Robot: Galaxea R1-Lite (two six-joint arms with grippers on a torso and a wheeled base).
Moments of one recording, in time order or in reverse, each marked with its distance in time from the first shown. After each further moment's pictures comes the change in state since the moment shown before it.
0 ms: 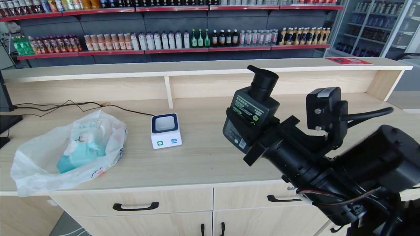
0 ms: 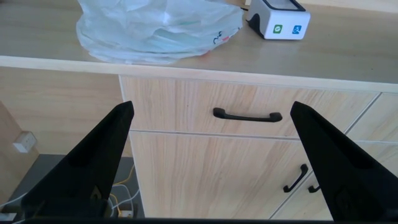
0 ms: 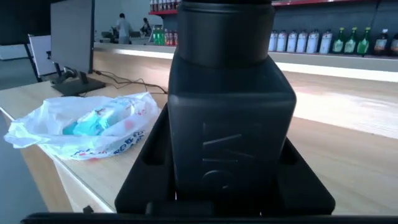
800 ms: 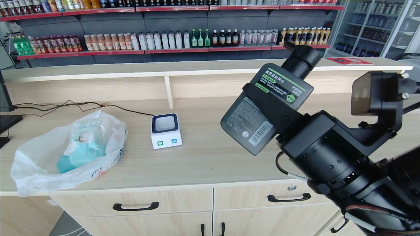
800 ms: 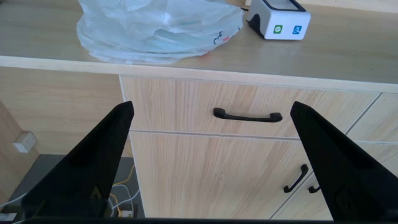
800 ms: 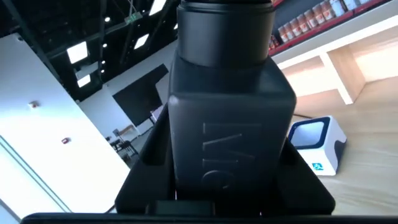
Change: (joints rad) left arm 0.000 0.000 0.000 0.000 0.000 0.000; right arm 0.077 -0.132 0.031 0.001 0.001 0.608
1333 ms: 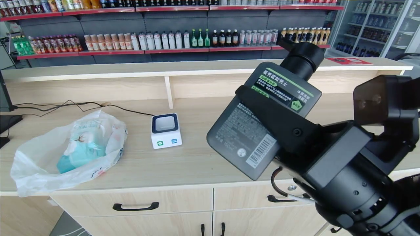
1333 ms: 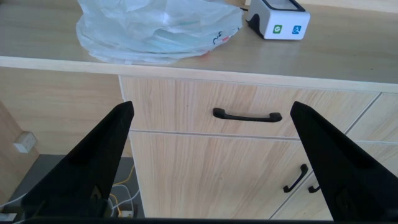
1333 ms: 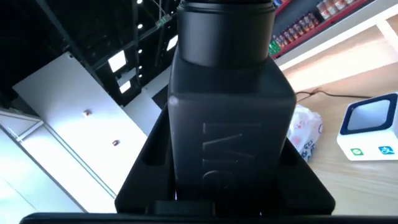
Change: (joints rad) left arm -0.001 0.000 0.000 0.000 0.000 0.000; right arm 0.121 -0.033 0.011 0.000 0.002 0.107
